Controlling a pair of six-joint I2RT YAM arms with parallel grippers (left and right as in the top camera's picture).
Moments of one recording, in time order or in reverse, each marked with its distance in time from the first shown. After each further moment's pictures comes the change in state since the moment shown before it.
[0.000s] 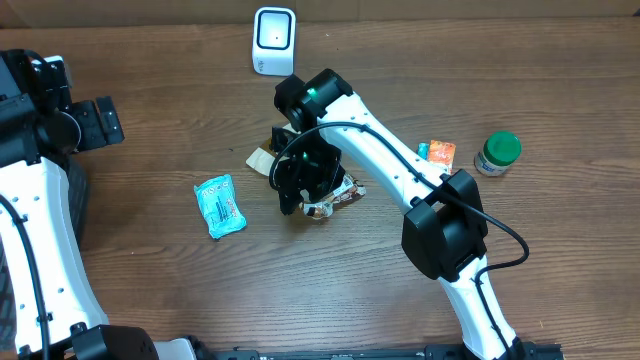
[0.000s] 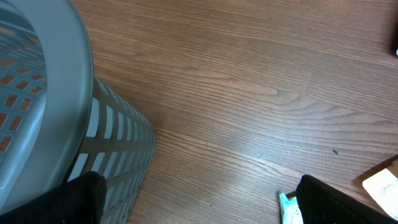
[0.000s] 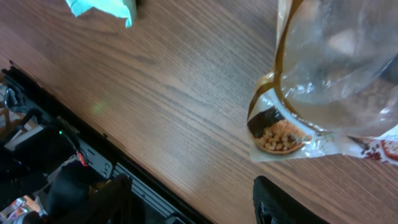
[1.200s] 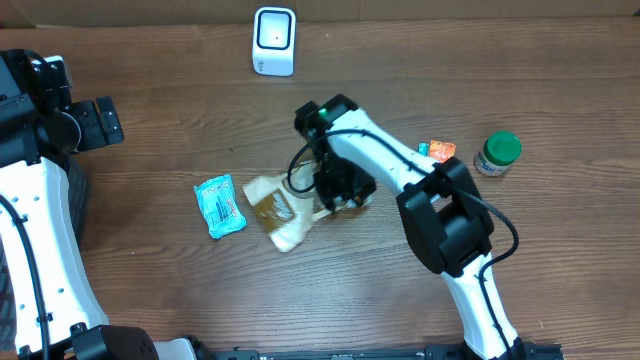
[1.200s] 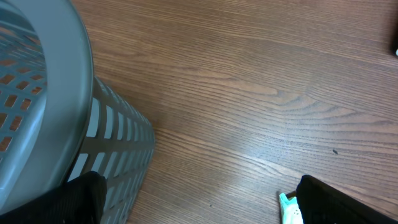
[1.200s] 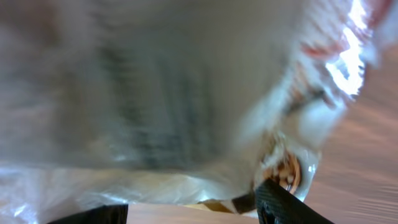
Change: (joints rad) left arm 0.000 0.000 0.000 0.000 0.000 0.000; right arm -0.052 0.000 -0.302 0.202 0.449 0.177
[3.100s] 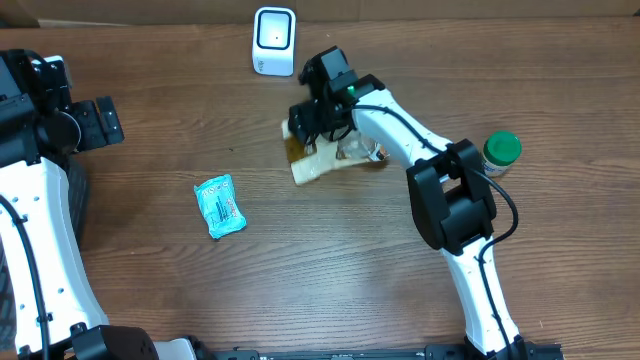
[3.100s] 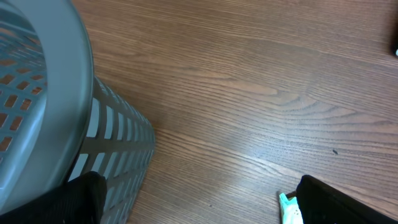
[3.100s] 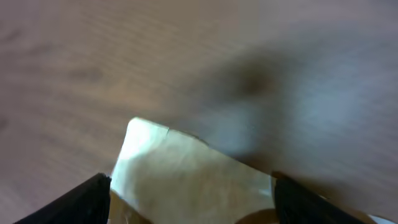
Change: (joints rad) left arm 0.000 0.000 0.000 0.000 0.000 0.000; right arm -0.125 0.109 0.104 0.727 -0.236 -0.071
